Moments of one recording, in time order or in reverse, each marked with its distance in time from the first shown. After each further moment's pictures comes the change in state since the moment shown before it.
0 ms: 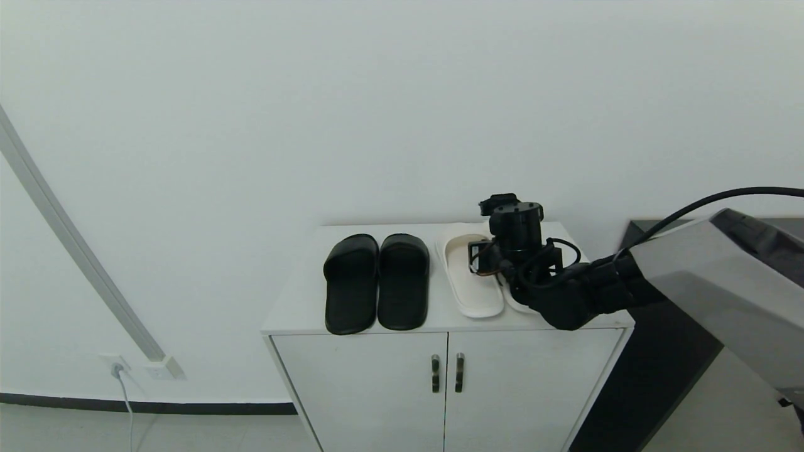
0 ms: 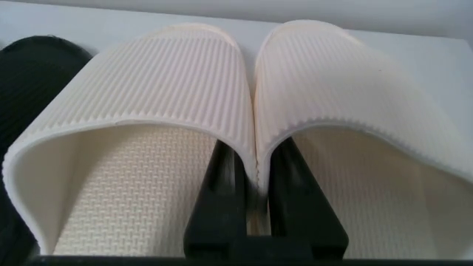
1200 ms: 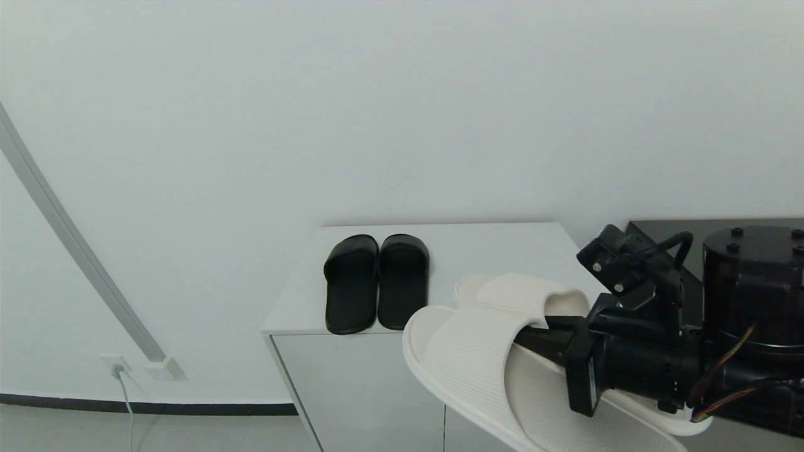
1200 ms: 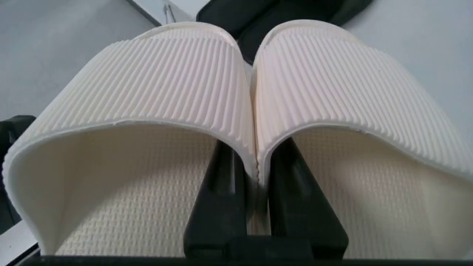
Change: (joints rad) left arm 0.000 0.000 0.000 -0.001 0.003 -0.002; right arm 0.189 -0.773 0.779 0.044 0.577 -0.082
